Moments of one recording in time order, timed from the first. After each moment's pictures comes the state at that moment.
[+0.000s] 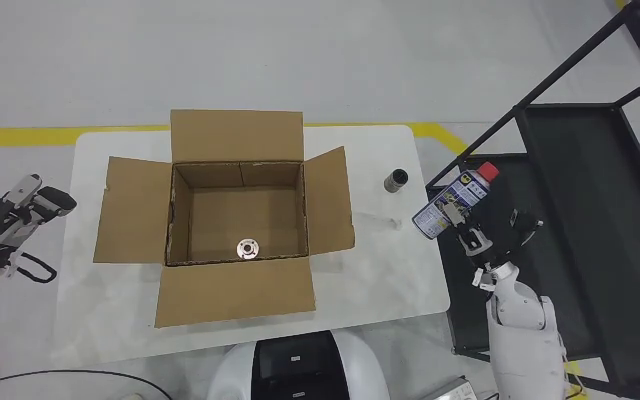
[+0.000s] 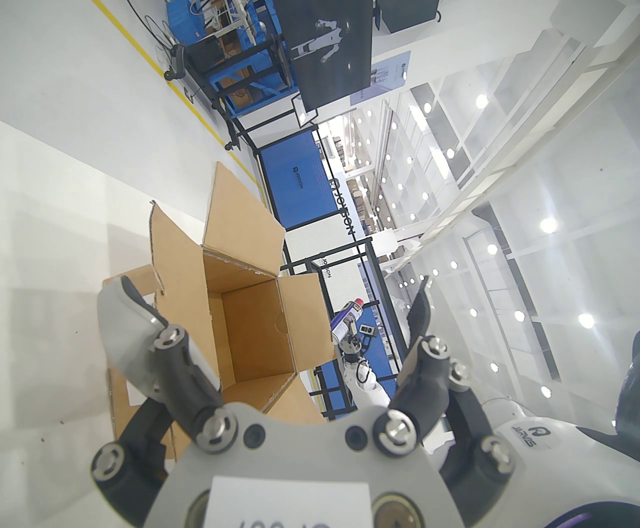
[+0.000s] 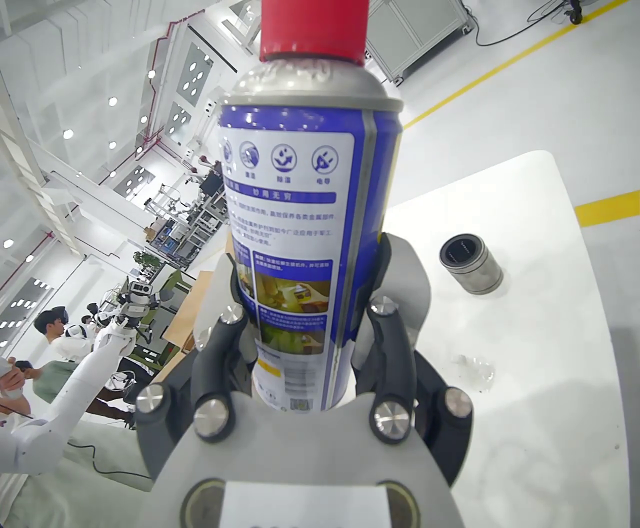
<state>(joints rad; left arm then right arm) 1.37 -0.97 -1.97 -1.39 -0.44 -0.41 -1.07 -1.64 -1.40 2.00 -1.55 -0.28 -0.87 0.49</state>
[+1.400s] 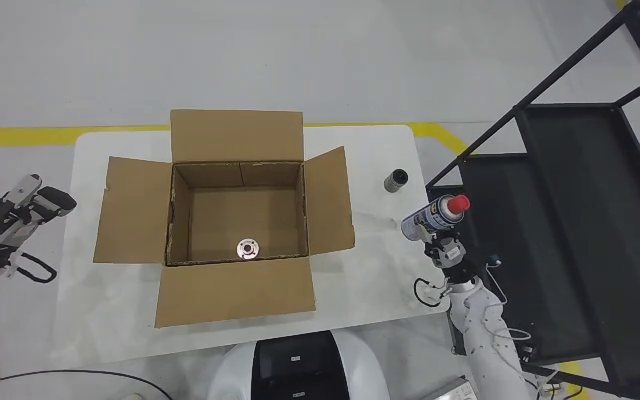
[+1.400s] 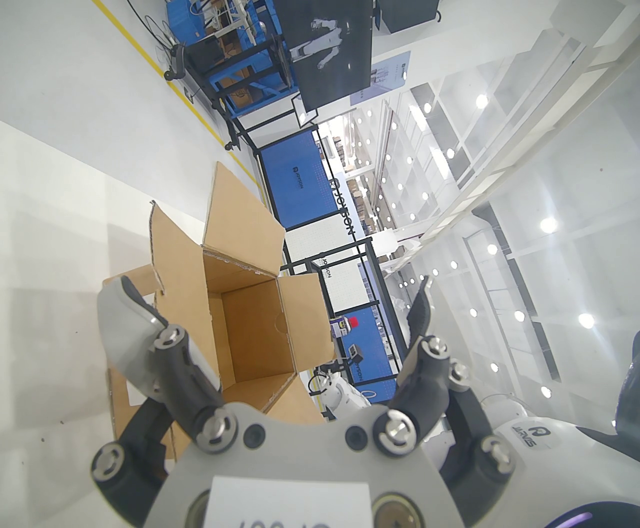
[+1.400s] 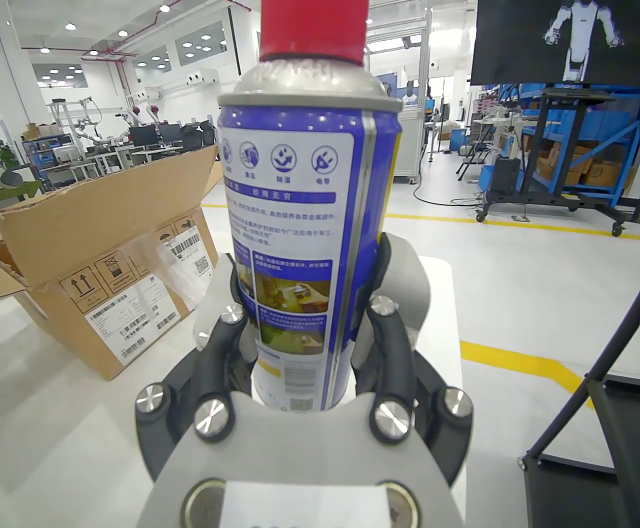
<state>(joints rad) 1.37 -0.97 -1.97 -1.39 -0.44 -0.41 -1.07 -1.49 -1.38 1.81 -1.03 -1.74 -0.73 -1.09</state>
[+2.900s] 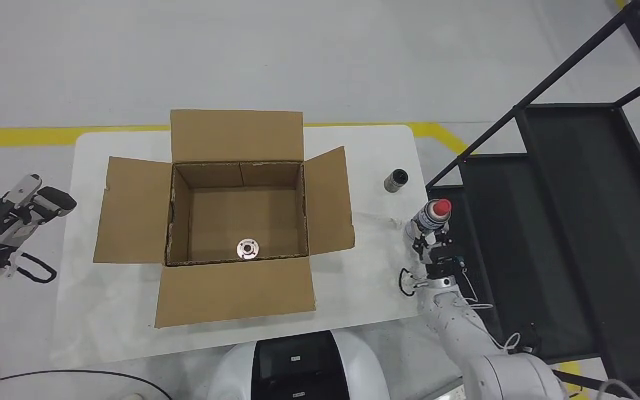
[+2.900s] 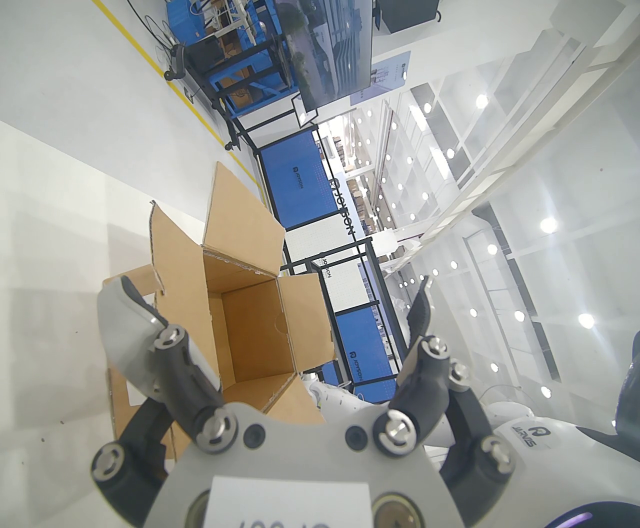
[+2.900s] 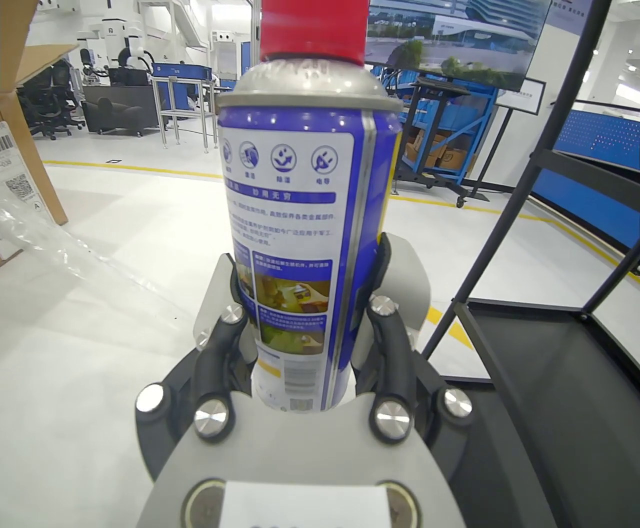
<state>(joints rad) 1.37 -0.97 -1.97 -1.39 -0.44 -0.41 -1.07 -1.11 -1.39 1.64 -0.24 -1.64 -0.20 -1.32</state>
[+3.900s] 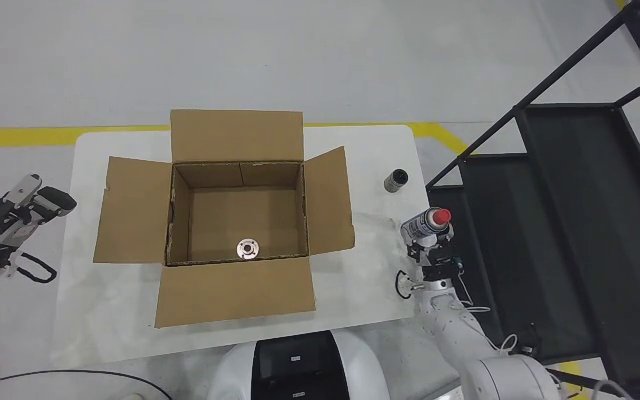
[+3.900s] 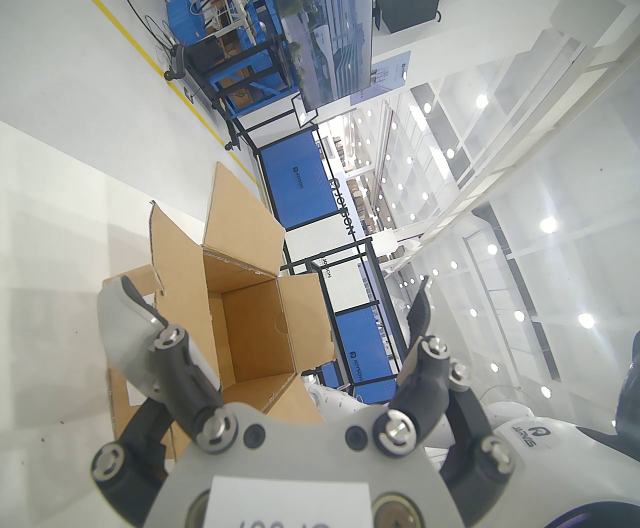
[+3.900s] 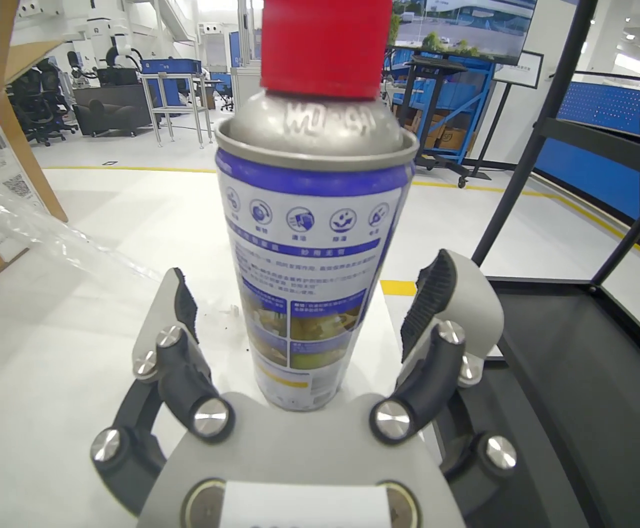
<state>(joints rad) 1.37 -0.97 -1.97 -1.39 -0.44 -0.41 -1.07 -1.13 -1.39 1.57 -0.27 -1.57 -0.22 -1.31</state>
